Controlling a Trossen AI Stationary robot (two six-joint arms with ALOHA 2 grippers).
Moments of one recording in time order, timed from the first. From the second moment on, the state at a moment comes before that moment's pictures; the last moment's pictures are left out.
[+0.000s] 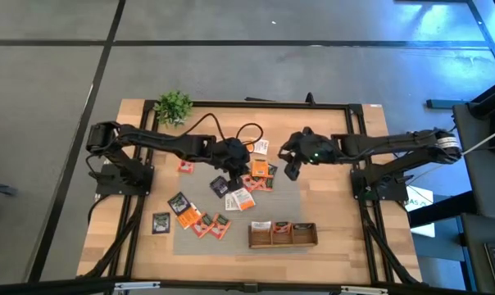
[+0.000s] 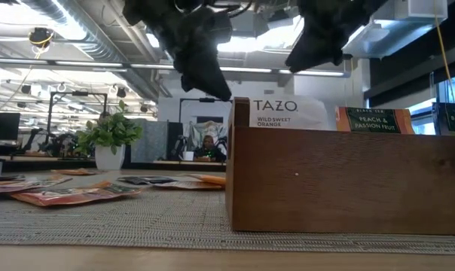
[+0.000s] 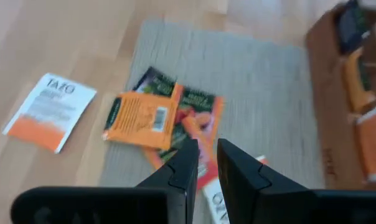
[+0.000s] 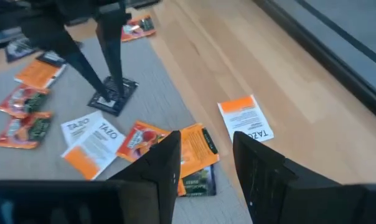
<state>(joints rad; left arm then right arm) 0.06 1.60 1.12 -0.33 0.02 -0.18 0.01 1.25 0.96 -0.42 0.31 0.34</state>
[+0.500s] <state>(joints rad) 0.28 1.67 1.12 -0.26 -0.03 -0.47 -0.20 1.43 0.96 -0.41 0.13 0.52</state>
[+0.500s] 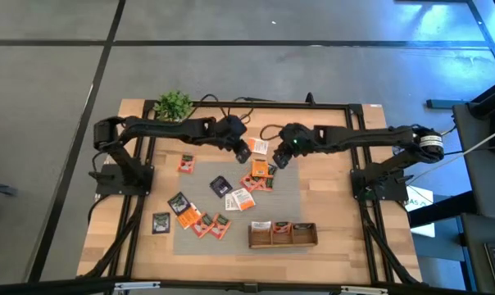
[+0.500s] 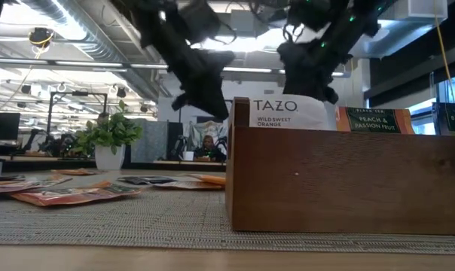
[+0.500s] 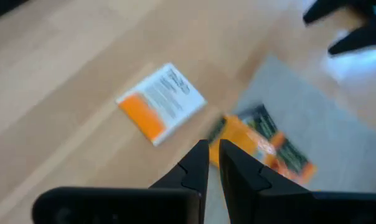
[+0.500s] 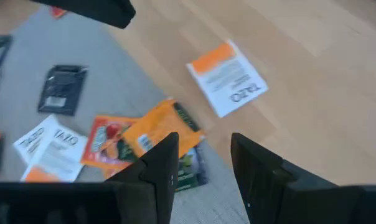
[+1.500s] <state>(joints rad) 0.40 1.98 1.12 -0.07 0.11 -0.54 -0.42 1.82 0.96 -0.17 -0.06 0.66</state>
